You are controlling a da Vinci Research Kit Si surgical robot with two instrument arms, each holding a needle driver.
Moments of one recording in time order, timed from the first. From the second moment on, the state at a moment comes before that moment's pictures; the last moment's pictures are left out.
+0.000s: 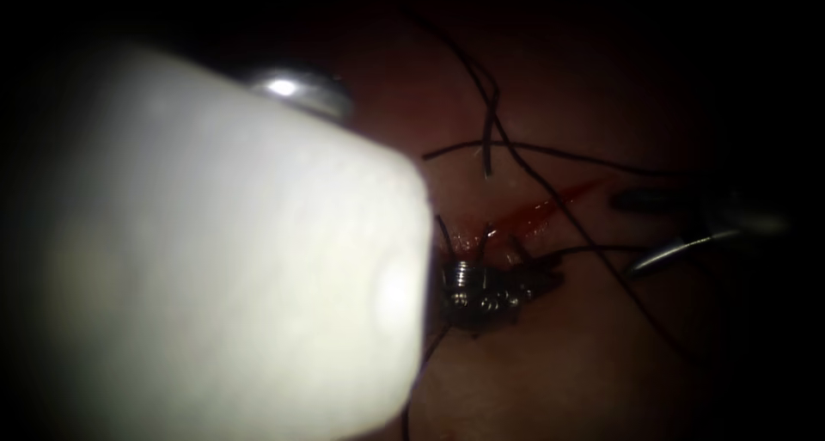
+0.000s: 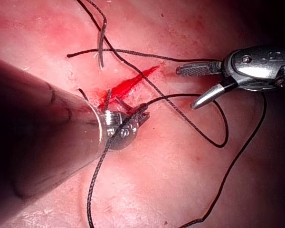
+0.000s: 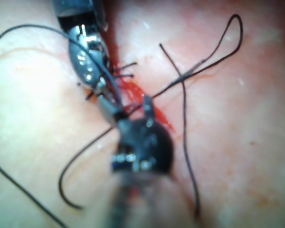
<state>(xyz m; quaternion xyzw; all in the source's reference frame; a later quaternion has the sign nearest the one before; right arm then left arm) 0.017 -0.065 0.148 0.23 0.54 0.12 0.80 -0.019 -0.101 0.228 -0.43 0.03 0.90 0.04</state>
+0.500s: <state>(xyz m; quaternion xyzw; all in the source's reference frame) 0.017 -0.071 0.147 0.35 0.52 0.00 0.78 -0.019 -0.102 0.219 -0.49 -0.07 0.87 0.07</state>
